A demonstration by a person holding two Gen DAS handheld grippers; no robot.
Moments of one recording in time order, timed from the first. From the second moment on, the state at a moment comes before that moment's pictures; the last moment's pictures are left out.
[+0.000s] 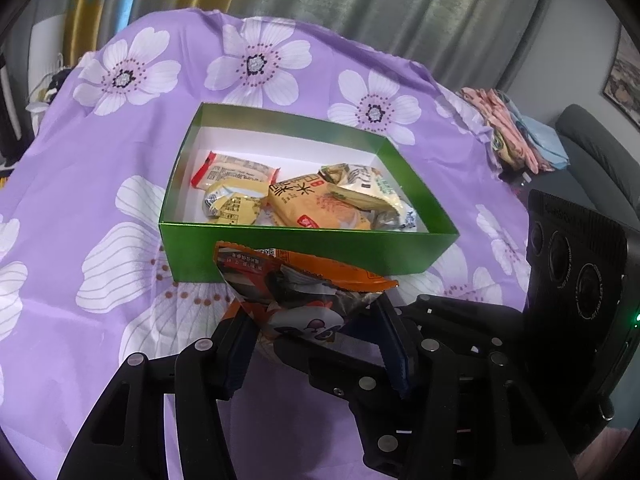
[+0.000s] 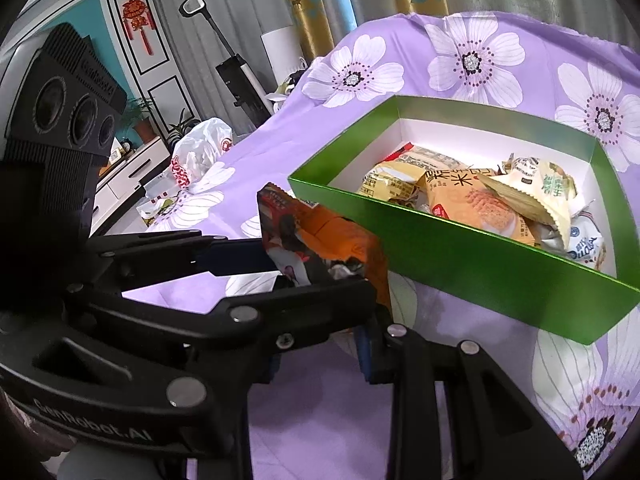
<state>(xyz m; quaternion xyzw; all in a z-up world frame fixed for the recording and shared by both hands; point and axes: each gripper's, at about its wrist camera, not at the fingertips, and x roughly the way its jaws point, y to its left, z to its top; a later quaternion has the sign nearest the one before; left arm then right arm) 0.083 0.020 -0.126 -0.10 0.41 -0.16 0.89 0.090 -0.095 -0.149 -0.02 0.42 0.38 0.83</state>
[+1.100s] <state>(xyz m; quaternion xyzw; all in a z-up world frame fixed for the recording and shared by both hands) 0.028 -0.032 -0.054 -0.05 0.36 -0.19 0.91 0.030 -0.146 -0.074 -0.01 0.34 0.36 0.87</state>
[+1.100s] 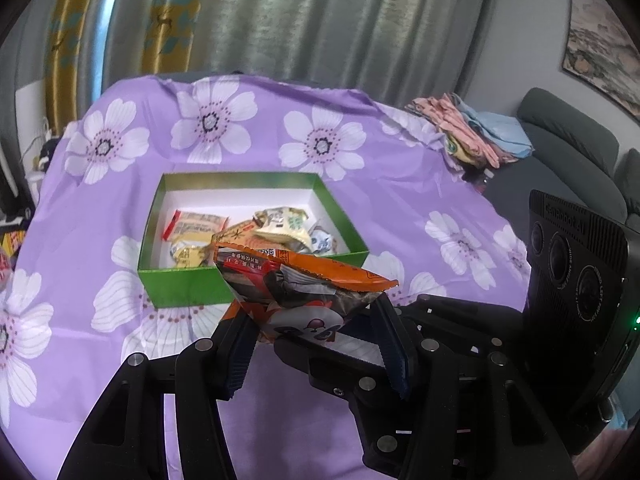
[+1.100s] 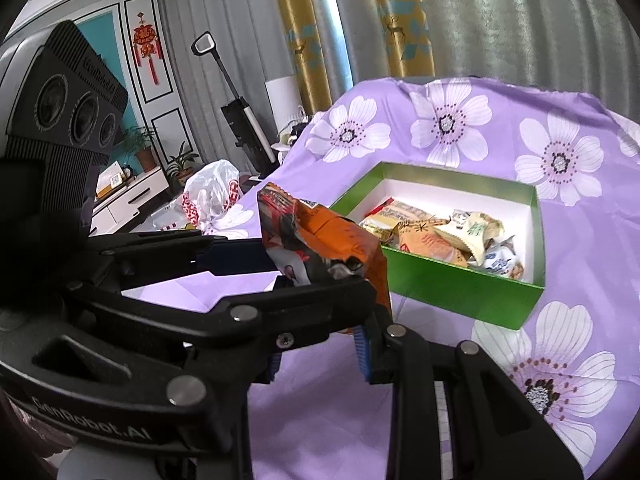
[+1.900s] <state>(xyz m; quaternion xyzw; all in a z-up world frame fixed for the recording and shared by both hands) 0.067 -0.040 -0.023 -0.04 0.32 -0.20 0.93 0.069 -0.156 -0.043 -0.01 0.30 0.35 0.89</state>
